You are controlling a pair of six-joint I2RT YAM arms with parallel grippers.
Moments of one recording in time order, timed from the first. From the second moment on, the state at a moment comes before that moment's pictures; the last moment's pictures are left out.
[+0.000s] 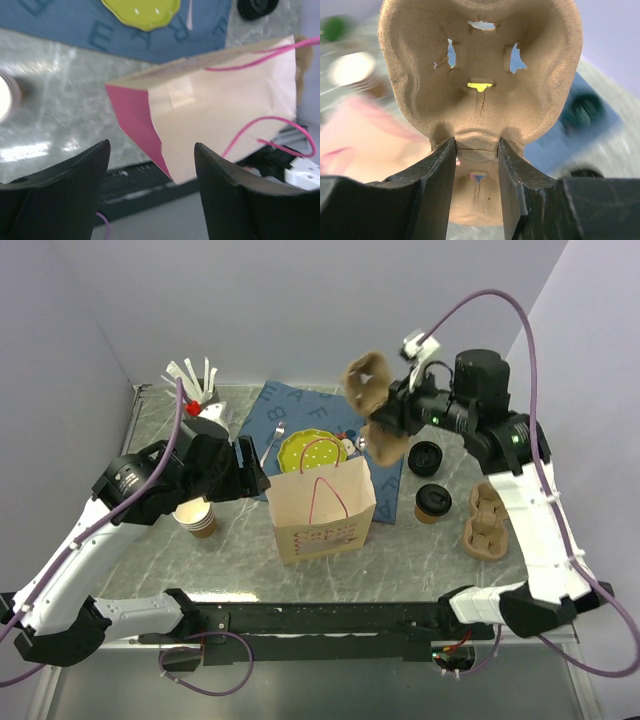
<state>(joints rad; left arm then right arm) -0.77 1.14 1.62 -1.21 -0.22 -0.74 0.33 1.32 1.80 -0.87 -0.40 -0.12</state>
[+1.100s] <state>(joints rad) -0.77 1.19 1.51 -1.15 -0.07 -0.86 0.71 1.14 1.54 -0.70 -0.43 -0.36</state>
